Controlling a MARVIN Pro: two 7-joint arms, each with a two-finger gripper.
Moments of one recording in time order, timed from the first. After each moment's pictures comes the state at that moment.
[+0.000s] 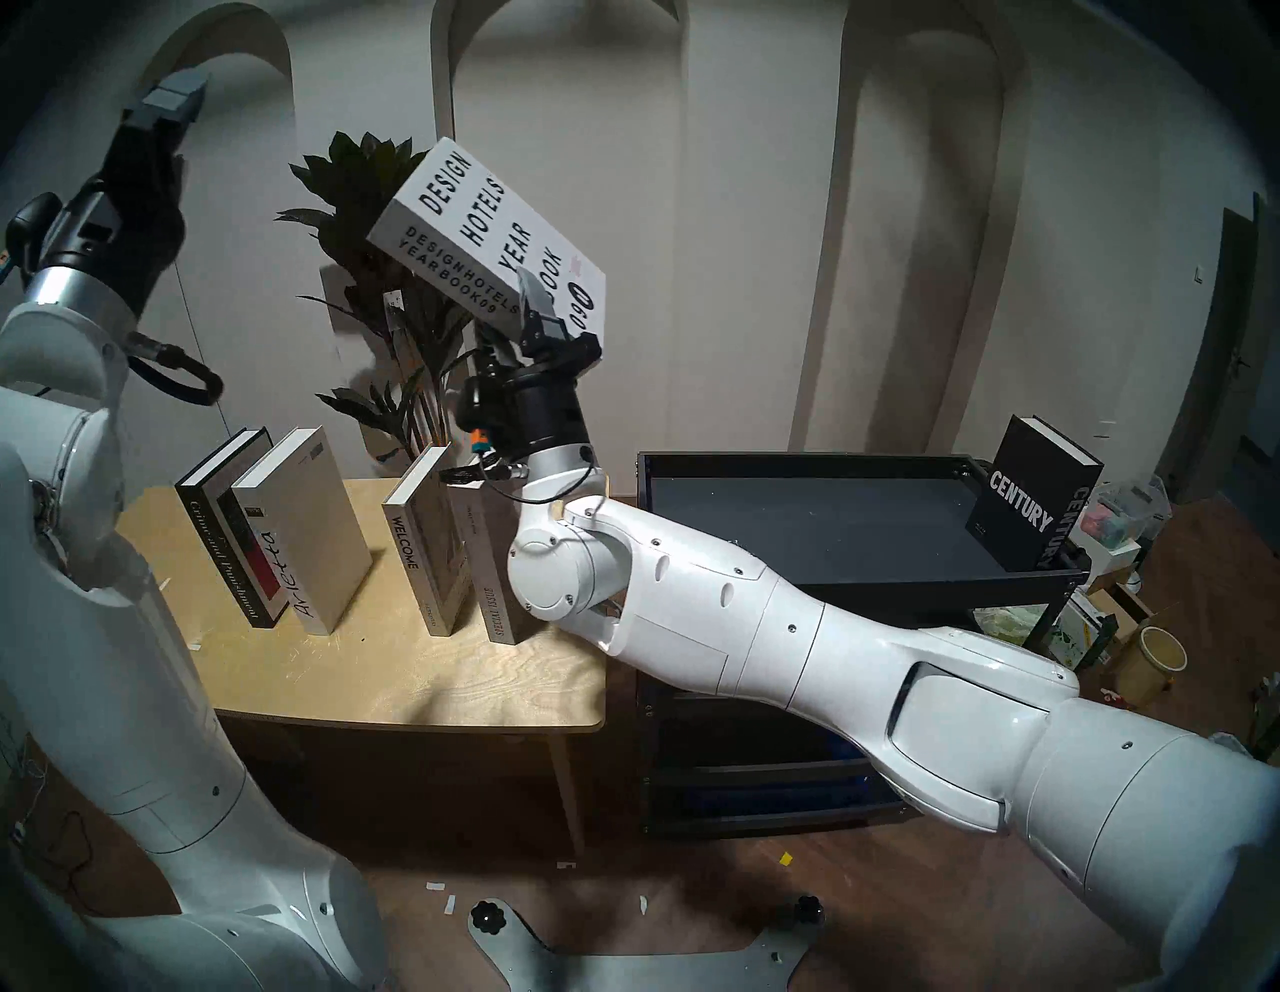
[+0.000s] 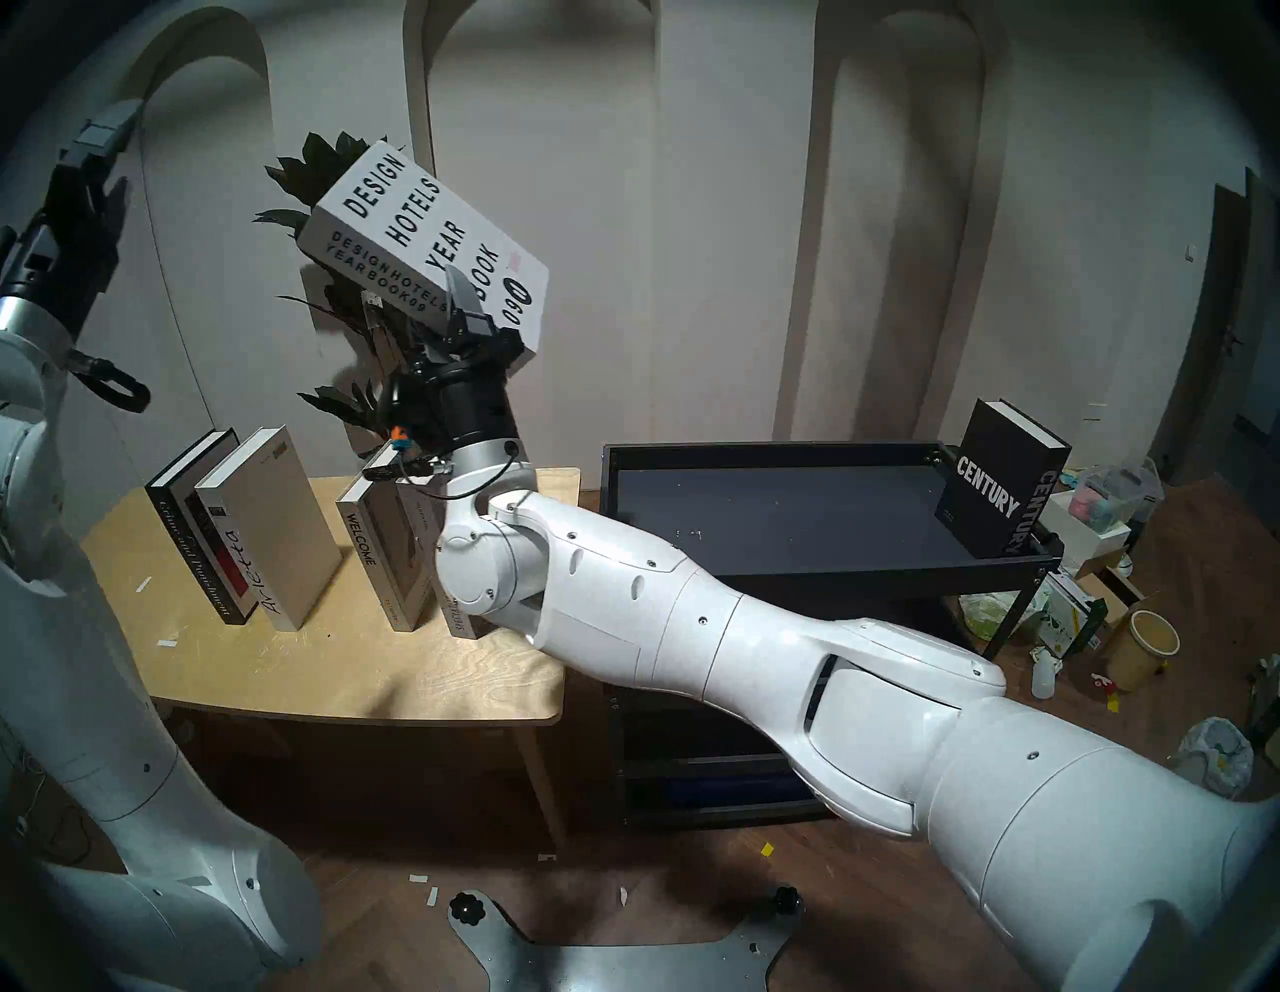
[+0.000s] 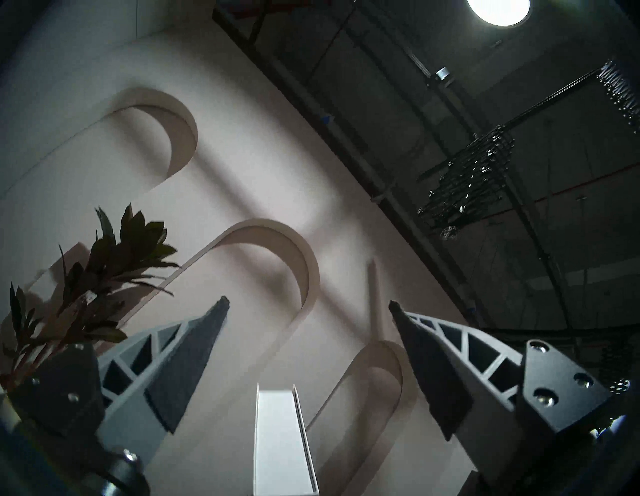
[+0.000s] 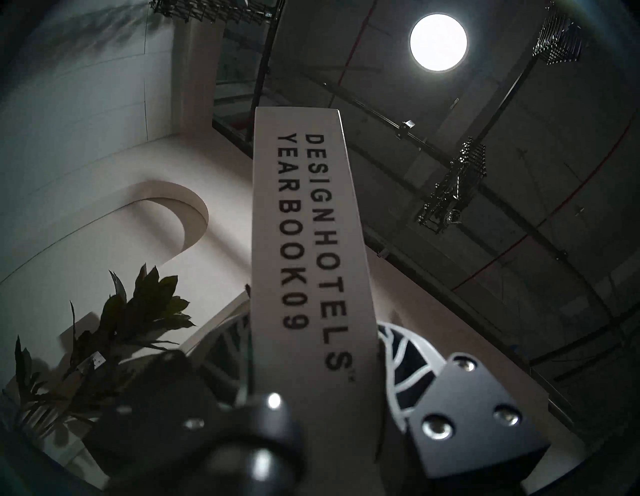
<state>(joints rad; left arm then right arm) 1.17 -1.38 -2.06 -2.43 -1.32 0.55 0.43 -0.64 -1.50 0.37 -1.25 -0.31 0.12 -0.97</state>
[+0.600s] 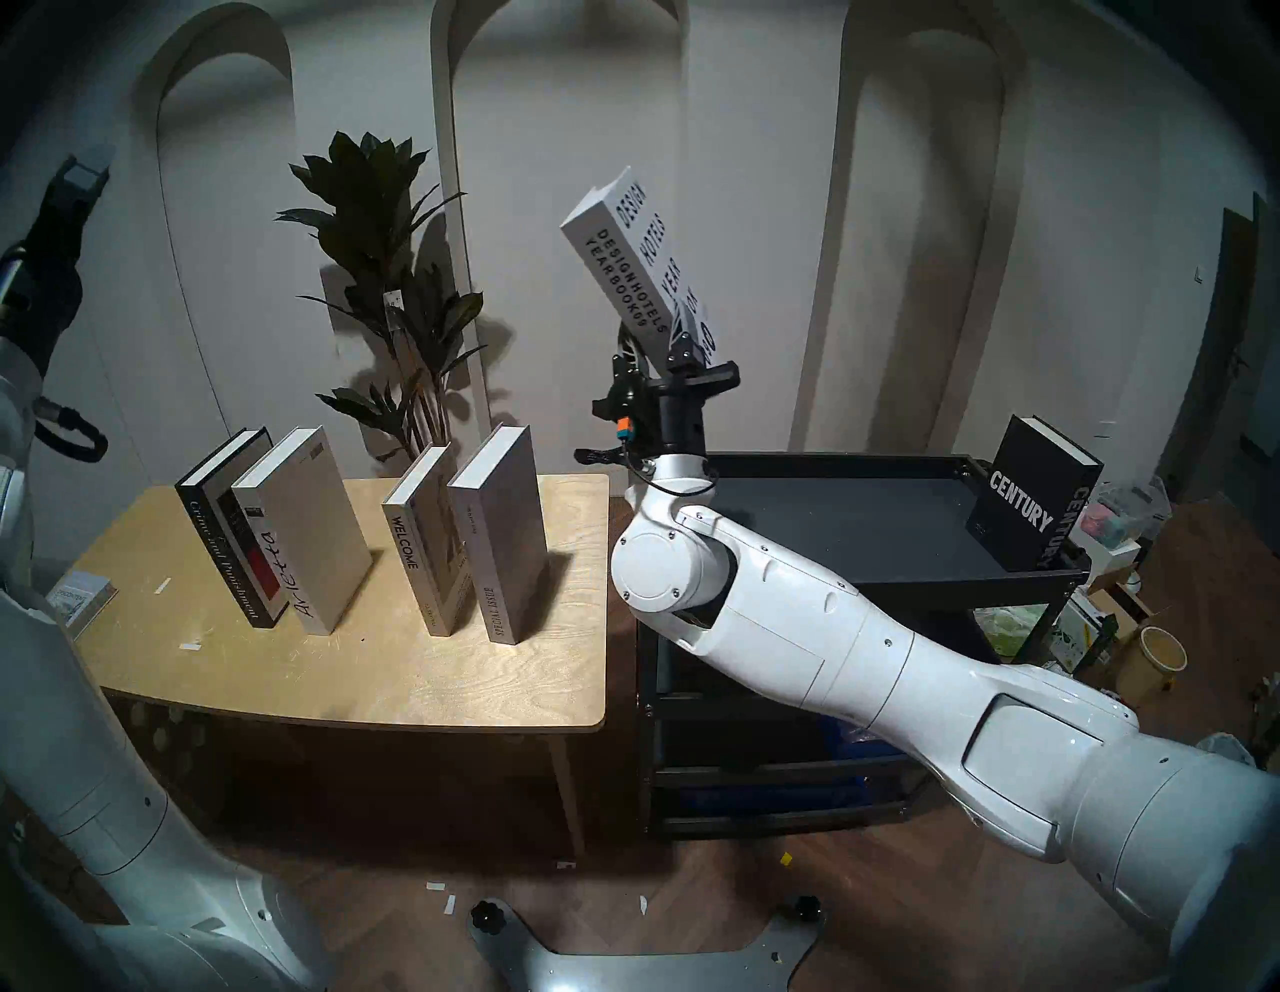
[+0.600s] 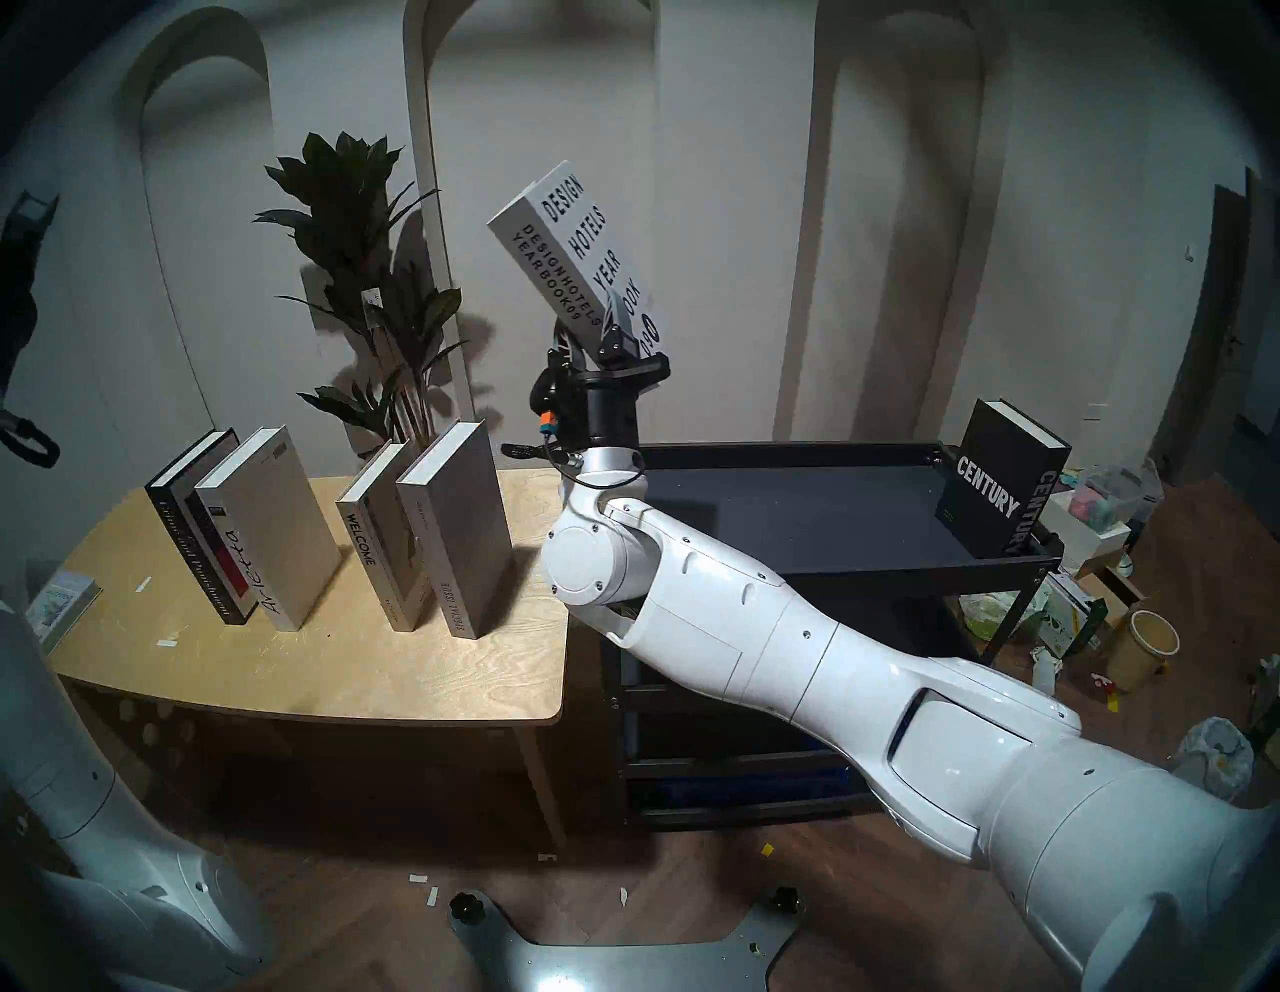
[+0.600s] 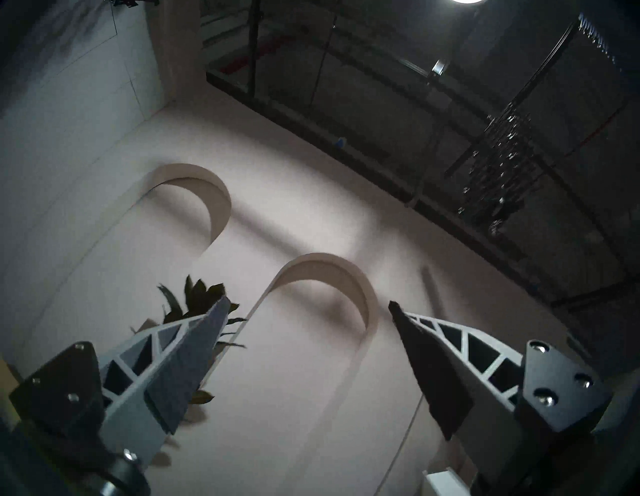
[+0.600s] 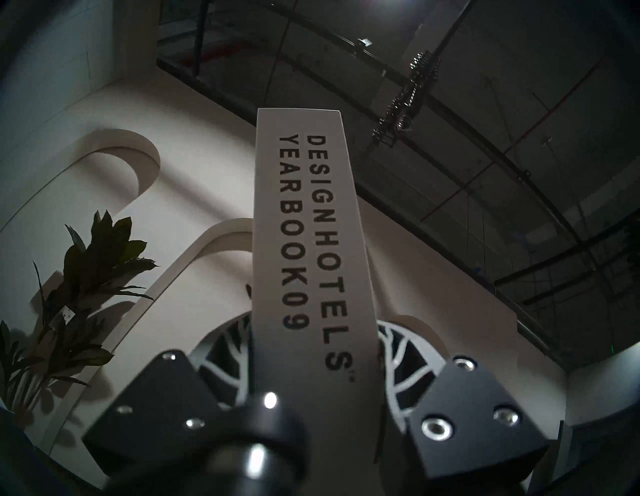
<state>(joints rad) 1.30 -1.28 -2.29 -2.39 -1.20 0.68 0.33 -0.76 -1.31 0.50 -1.41 -0.13 0.05 -1.03</state>
